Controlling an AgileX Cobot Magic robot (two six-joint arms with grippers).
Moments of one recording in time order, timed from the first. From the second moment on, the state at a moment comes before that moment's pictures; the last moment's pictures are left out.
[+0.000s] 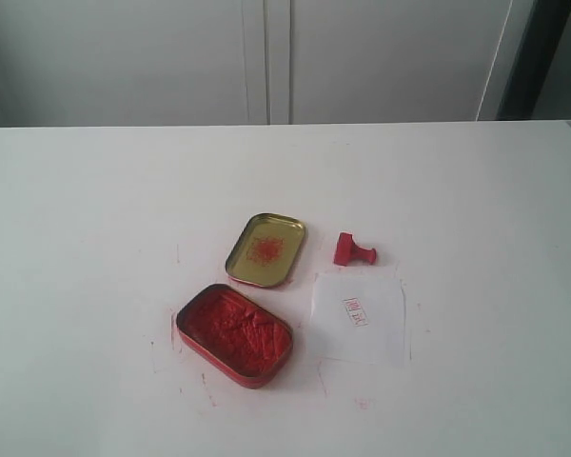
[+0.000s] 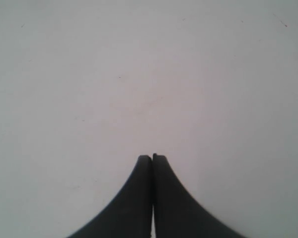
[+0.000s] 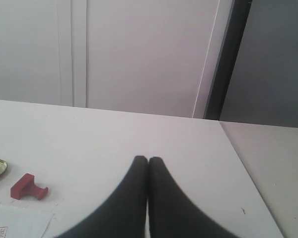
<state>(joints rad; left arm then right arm) 0.03 0.00 0.01 -0.06 0.55 0.13 -0.01 0.20 -0.29 0.05 0.28 -0.12</state>
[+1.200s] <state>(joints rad) 0.03 0.00 0.01 -0.06 0.55 0.13 -0.01 0.00 -0.13 0.05 0.27 -0.12</state>
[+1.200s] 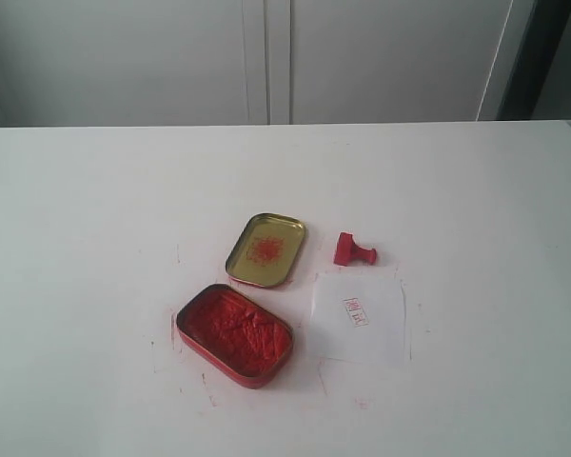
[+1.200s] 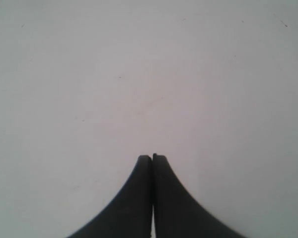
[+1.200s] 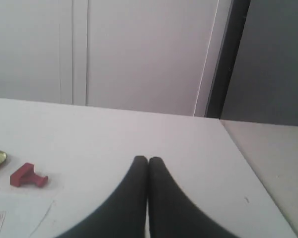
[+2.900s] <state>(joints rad) 0.03 0.00 0.01 -0.06 0.55 0.13 0.01 0.00 -0.01 0.05 0.29 -0.12</state>
